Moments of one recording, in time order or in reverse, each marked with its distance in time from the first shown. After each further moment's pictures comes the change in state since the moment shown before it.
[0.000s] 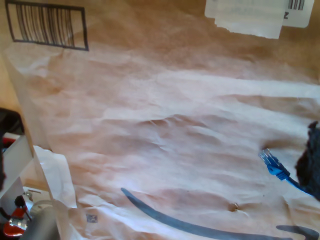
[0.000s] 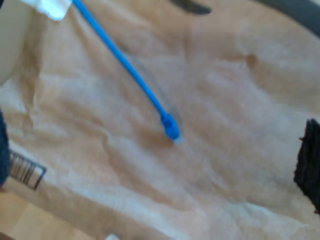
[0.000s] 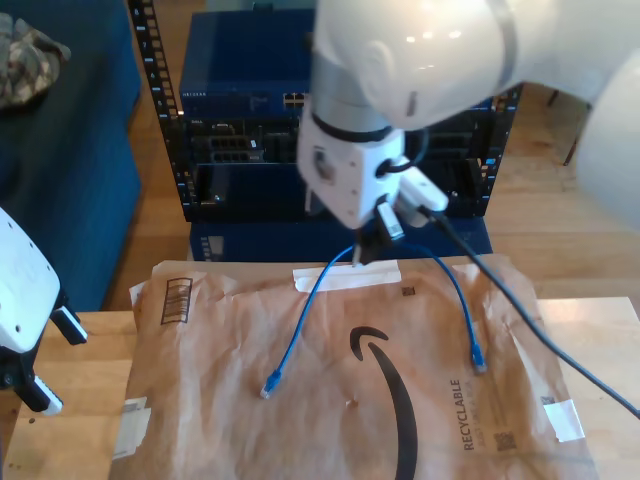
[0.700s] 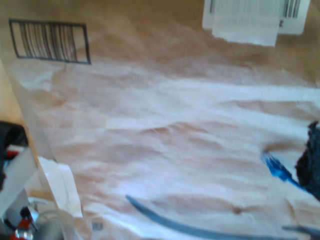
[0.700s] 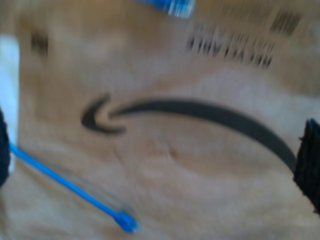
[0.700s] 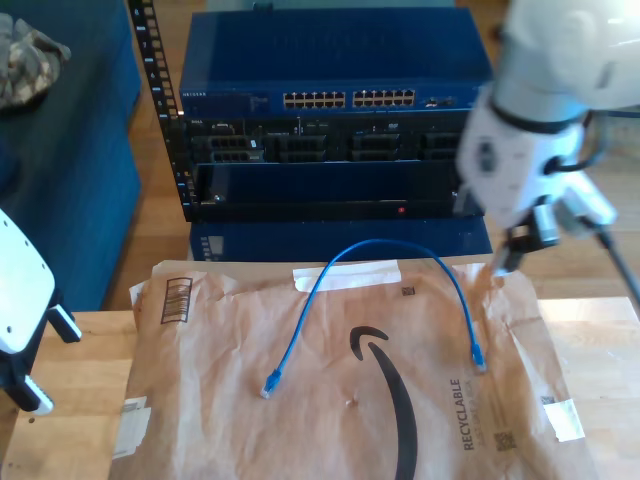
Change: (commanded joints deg) left arm -0.1 -0.6 -0.6 -0.1 -0.1 1.2; right arm -12.9 -12.8 12.3 0.3 6.3 2.5
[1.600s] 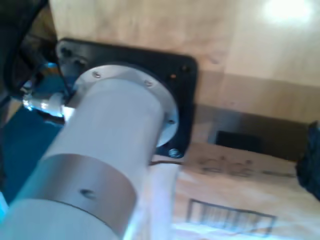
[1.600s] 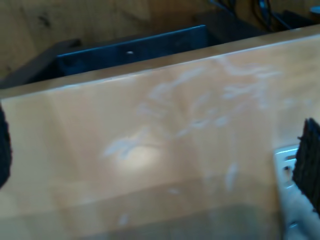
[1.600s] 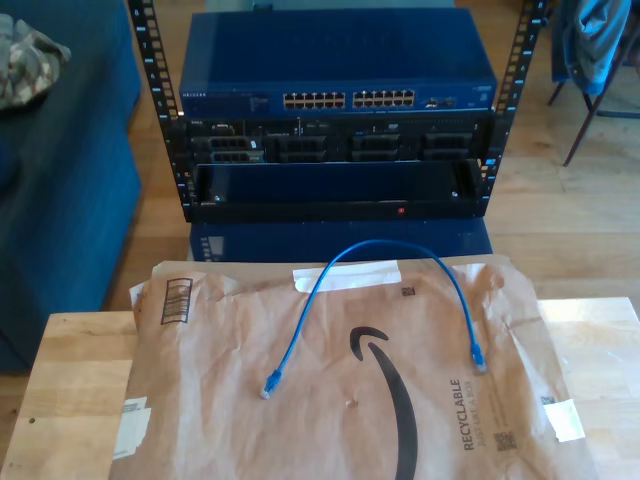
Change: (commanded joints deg) left arm 36.7 -6.0 13.5 13.3 -2.0 35.3; right arm -73.3 -15.6 24.7 -0.6 -5.4 -38.2
